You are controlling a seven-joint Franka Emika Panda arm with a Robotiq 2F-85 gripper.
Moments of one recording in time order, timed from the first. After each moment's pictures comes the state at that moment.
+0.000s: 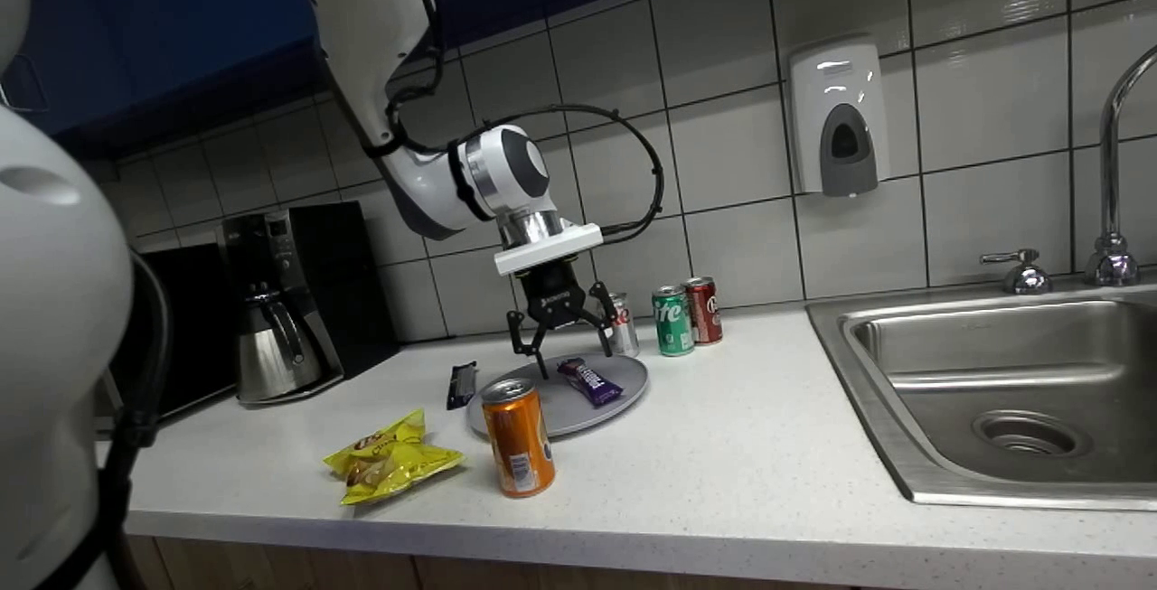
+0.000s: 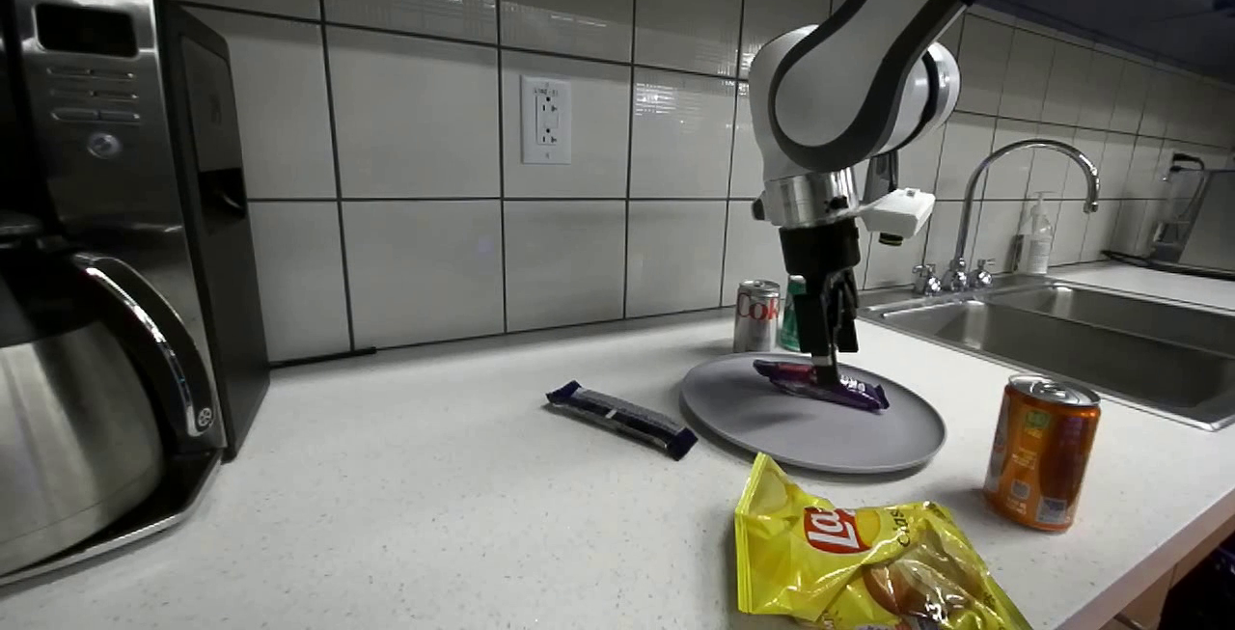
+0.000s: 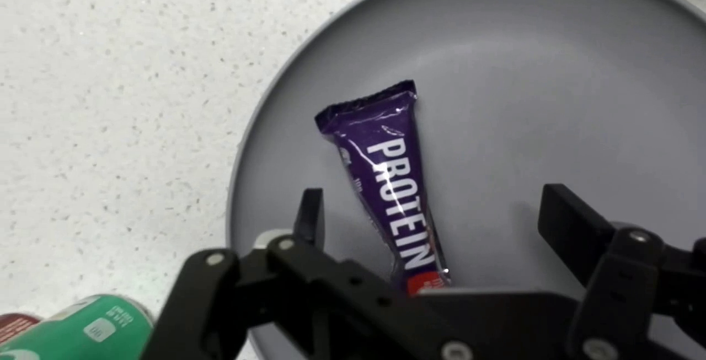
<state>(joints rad) 0.03 0.35 0.01 -2.07 -0.28 2.25 -0.34</state>
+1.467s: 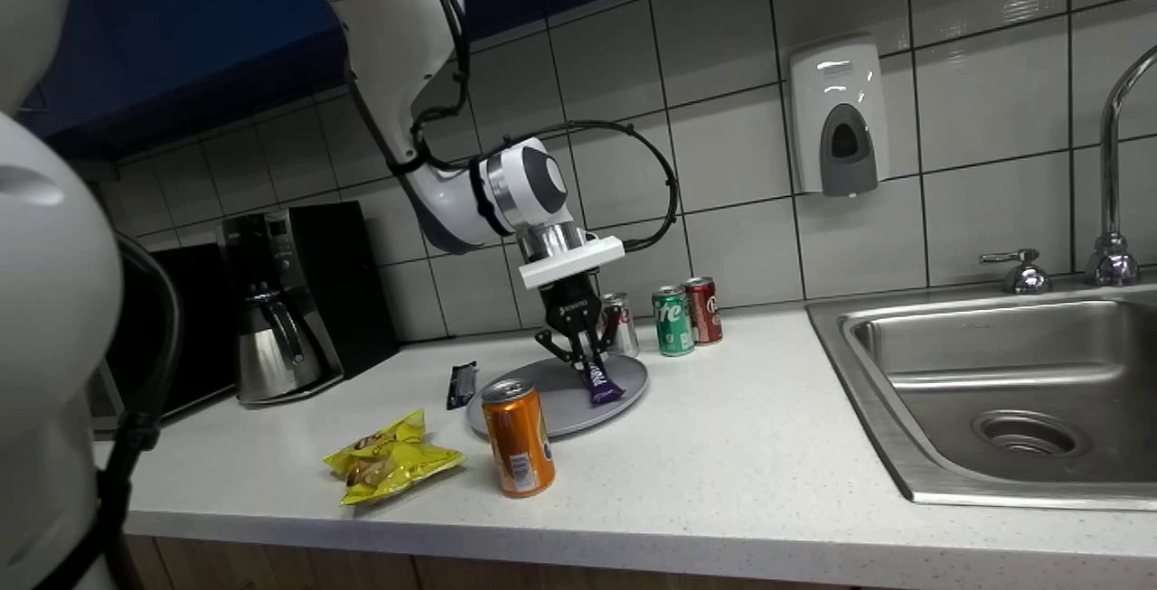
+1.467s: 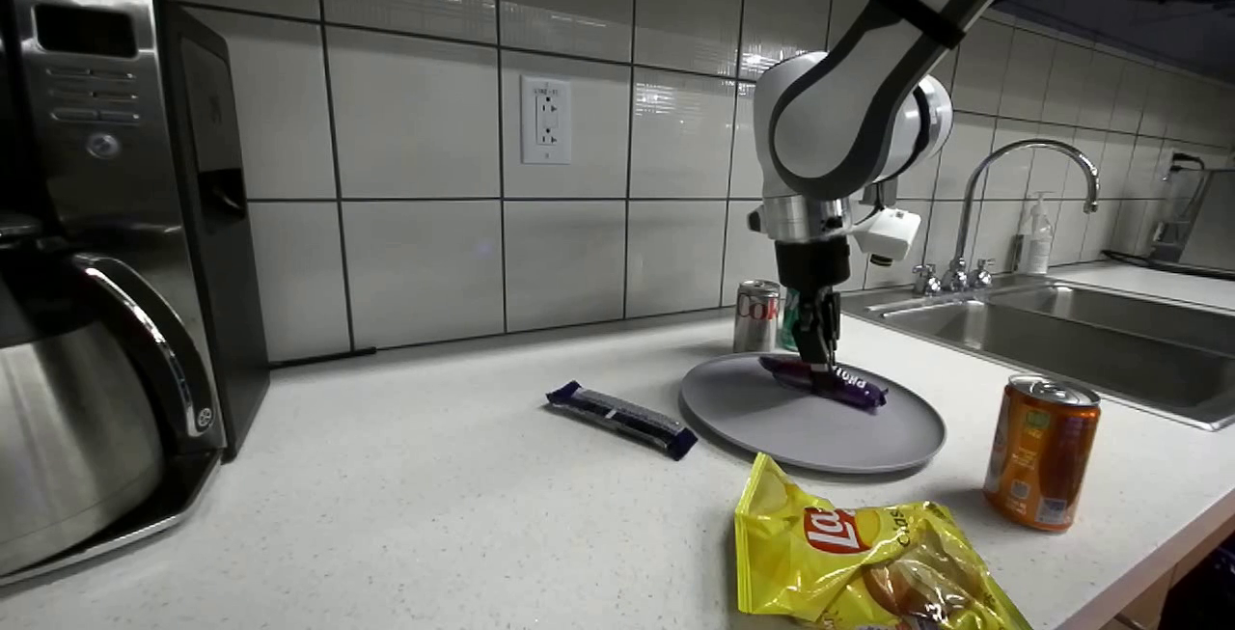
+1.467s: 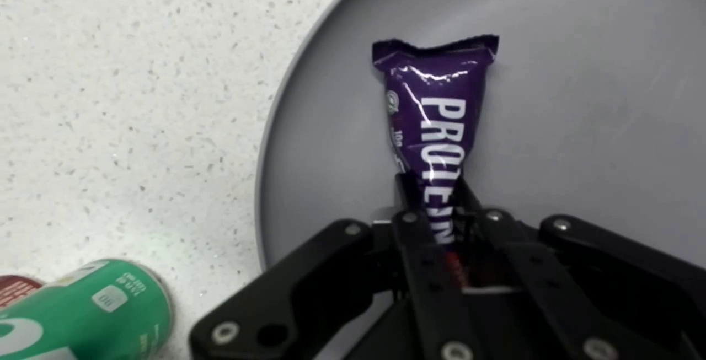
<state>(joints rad) 0.00 0.43 0.00 -2.03 -0.28 2.34 -0.40</state>
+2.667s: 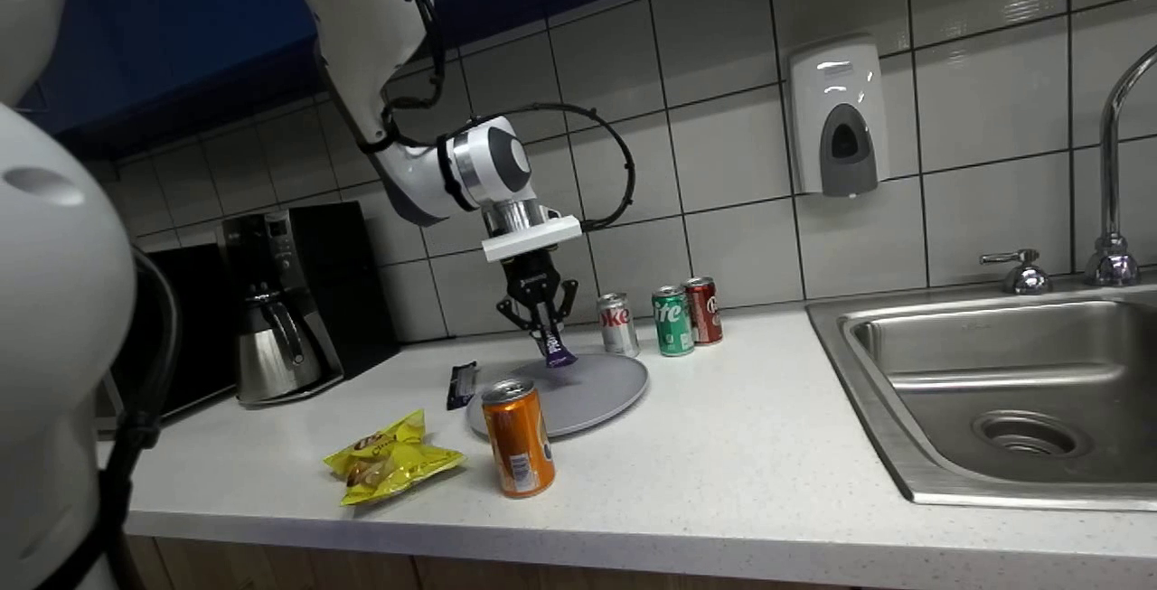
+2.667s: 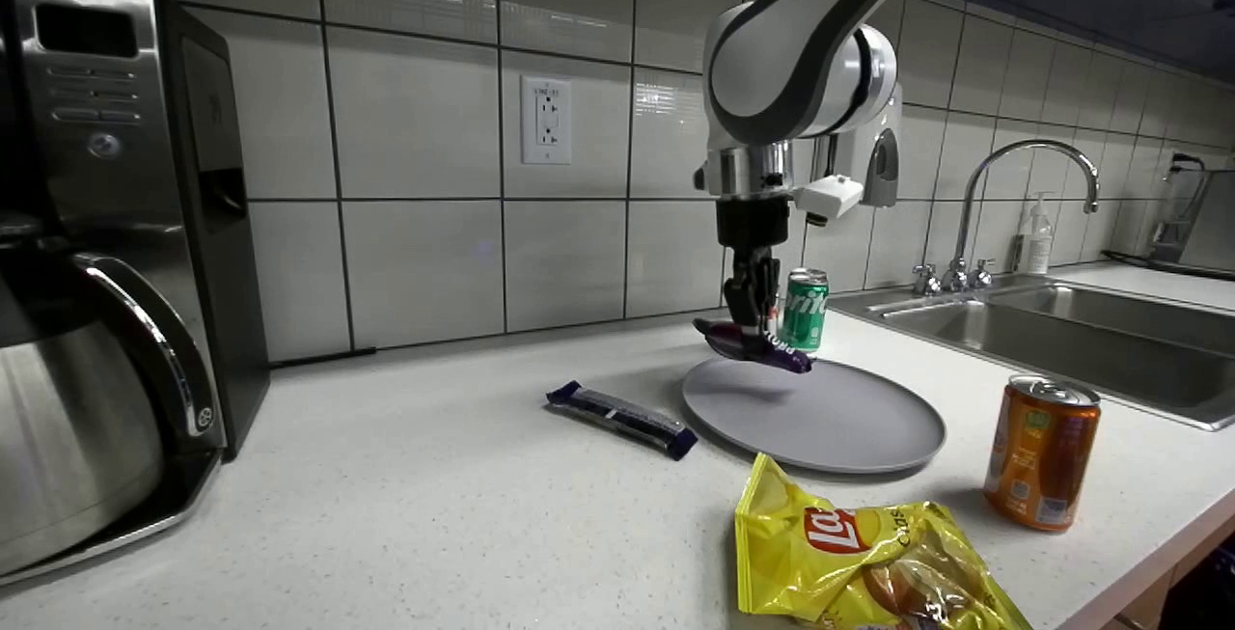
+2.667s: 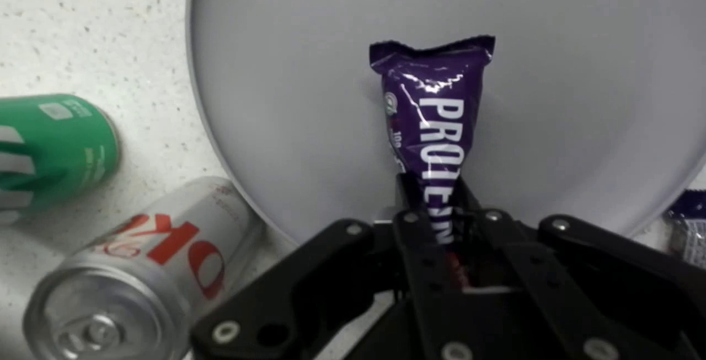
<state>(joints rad) 0.04 0.42 0.08 -1.92 -0.21 2.28 -0.40</state>
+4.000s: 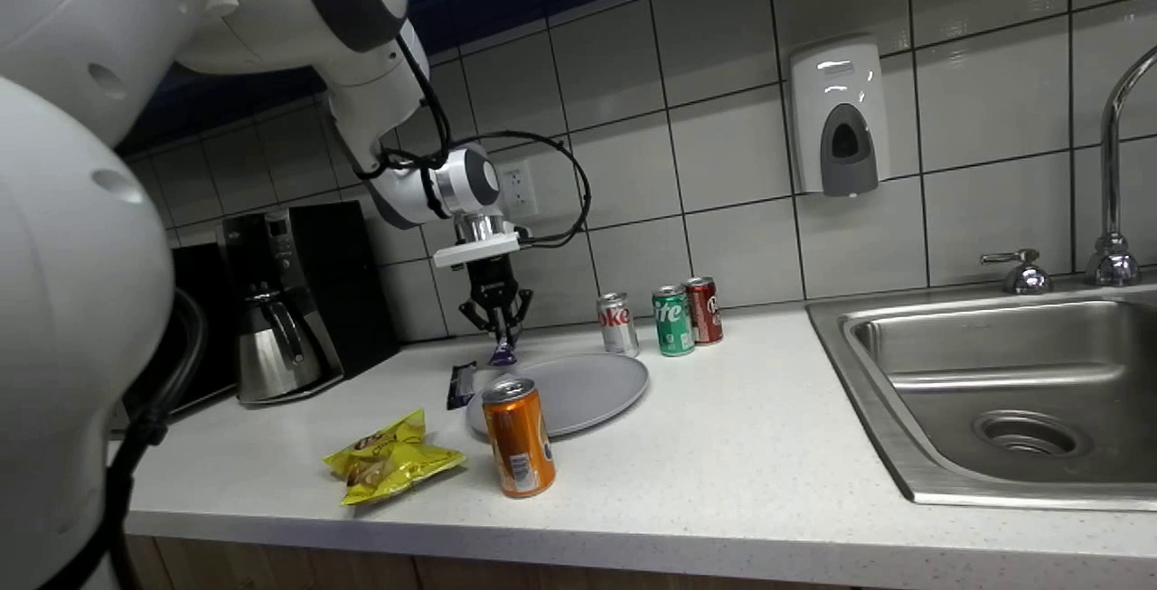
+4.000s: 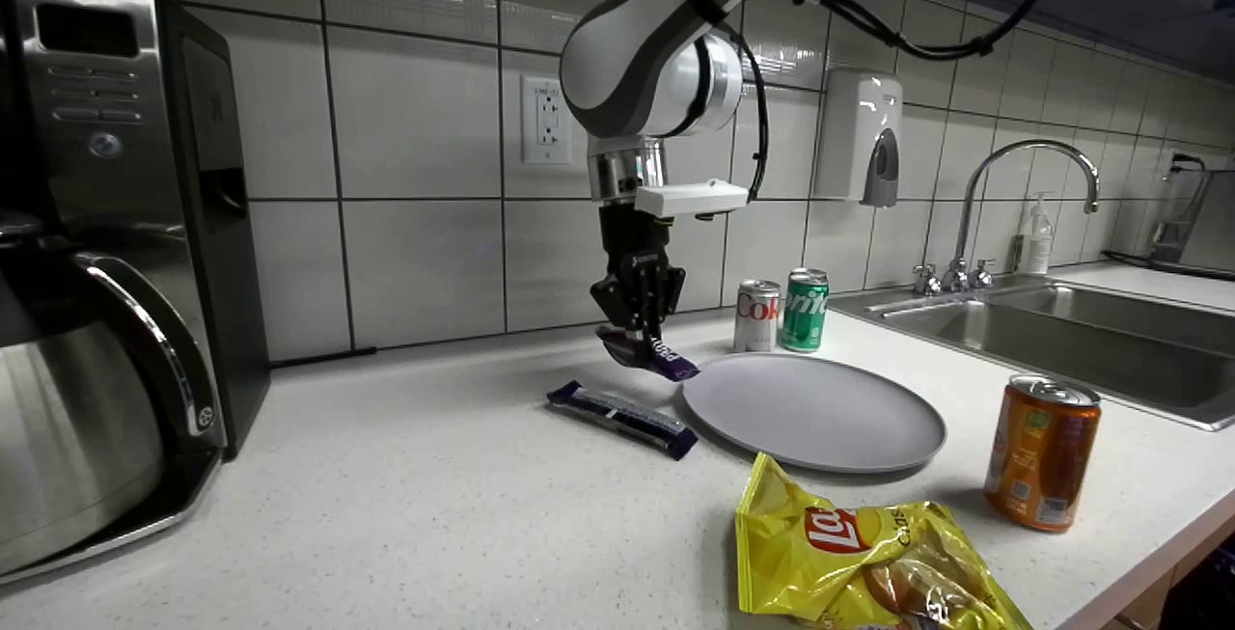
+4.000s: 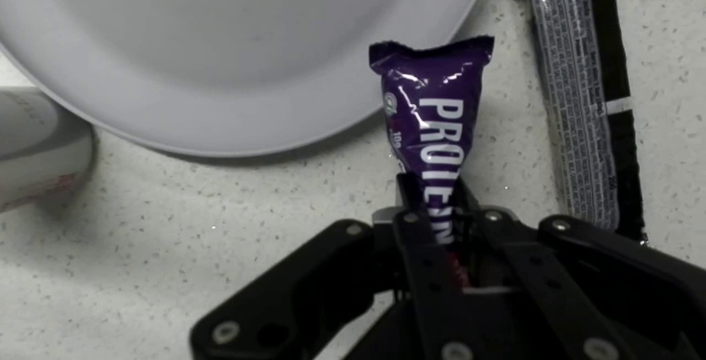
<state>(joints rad) 0.17 0.73 0.09 -1.42 -0.13 1.98 -0.06</state>
